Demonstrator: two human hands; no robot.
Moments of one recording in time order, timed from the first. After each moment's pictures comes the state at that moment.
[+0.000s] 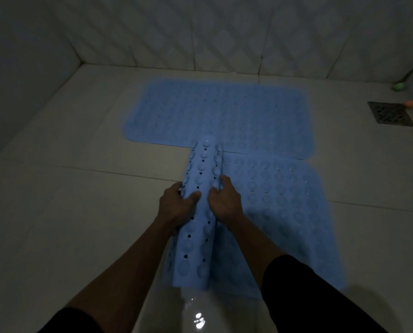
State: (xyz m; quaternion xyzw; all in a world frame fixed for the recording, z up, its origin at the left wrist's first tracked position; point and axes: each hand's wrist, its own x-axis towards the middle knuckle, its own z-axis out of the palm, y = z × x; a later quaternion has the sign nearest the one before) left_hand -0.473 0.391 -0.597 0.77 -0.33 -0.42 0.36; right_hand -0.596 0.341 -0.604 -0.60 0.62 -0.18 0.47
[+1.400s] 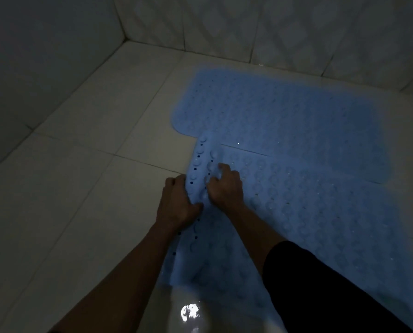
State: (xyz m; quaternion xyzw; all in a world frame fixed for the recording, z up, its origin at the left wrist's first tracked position) left_hand -0.323 0.413 -0.635 0.80 -0.44 -0.28 0.28; right_hand -0.428 0.327 -0.622 -0.69 0.59 -0.12 0.40
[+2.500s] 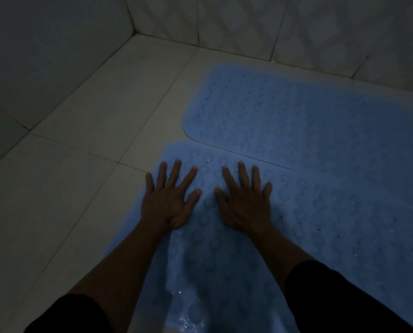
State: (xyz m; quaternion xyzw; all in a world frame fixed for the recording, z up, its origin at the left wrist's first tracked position) left_hand -0.242 0.381 -0.689 0.81 -0.57 -0.10 0.03; right_hand -0.421 0.289 -0.683 -0.85 0.51 0.02 0.16
